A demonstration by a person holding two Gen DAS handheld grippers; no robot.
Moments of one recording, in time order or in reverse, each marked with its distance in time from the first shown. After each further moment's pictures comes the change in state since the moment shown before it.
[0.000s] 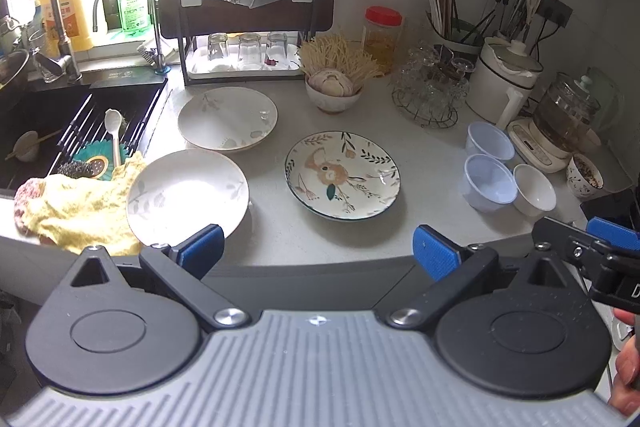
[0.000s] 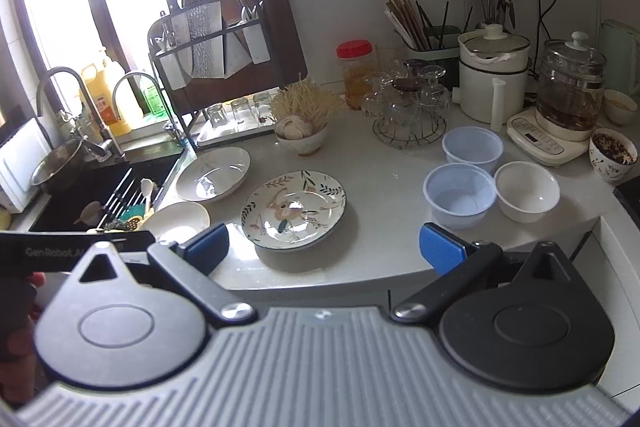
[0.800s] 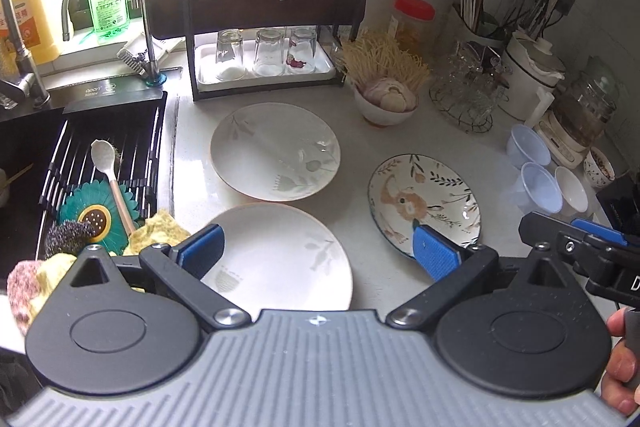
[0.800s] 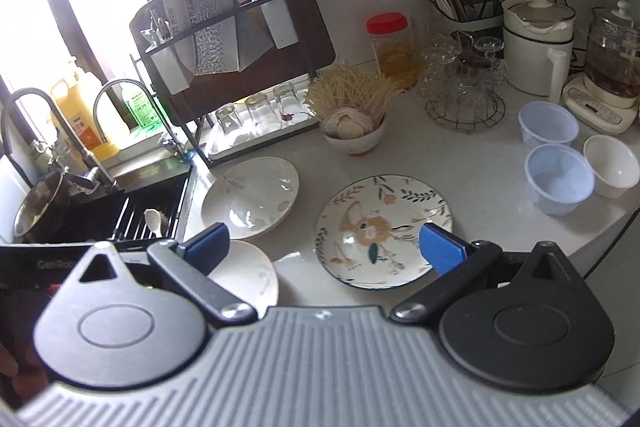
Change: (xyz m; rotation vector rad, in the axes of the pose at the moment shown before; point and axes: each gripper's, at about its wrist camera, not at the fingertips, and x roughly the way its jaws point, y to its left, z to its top) left arm 0.099 0.175 0.097 0.080 0.095 -0.137; right arm 0.115 0.133 0.029 0.151 0.043 -0.074
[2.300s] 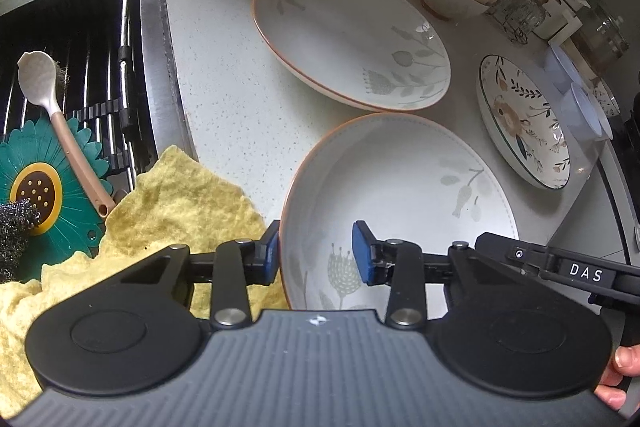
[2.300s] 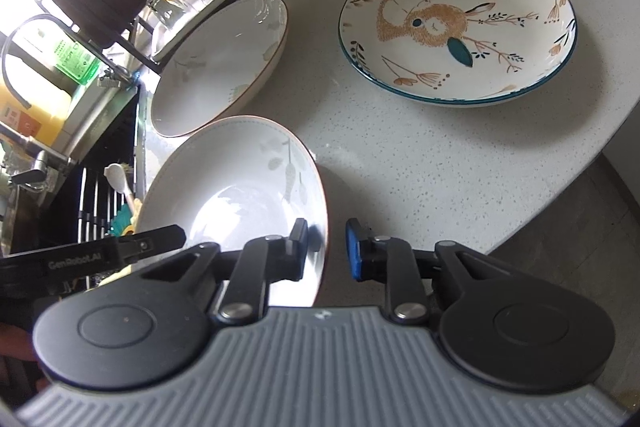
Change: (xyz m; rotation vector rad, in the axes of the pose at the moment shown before) left arm 0.180 0.149 -0.027 0.032 0.267 -0.195; right arm 0.166 0.035 -0.104 0.308 0.276 -0.036
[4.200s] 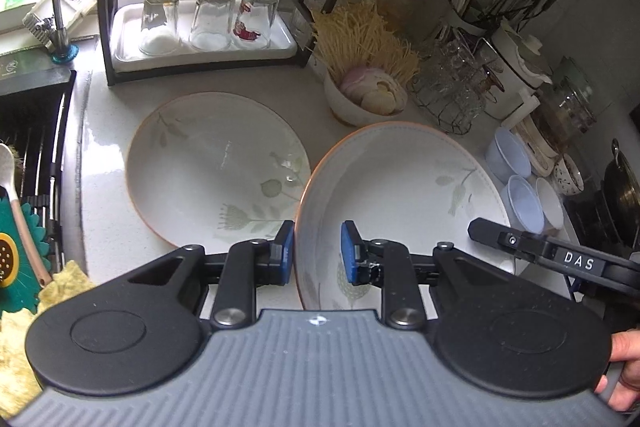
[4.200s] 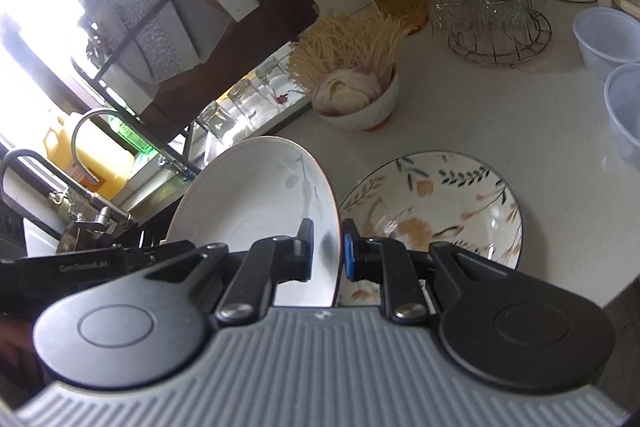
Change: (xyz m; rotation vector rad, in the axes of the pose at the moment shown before) left arm -0.043 -0.132 0.085 -0.054 -0.151 -0.025; right arm -0.072 -0.069 0.144 -0.127 -0.142 0.204
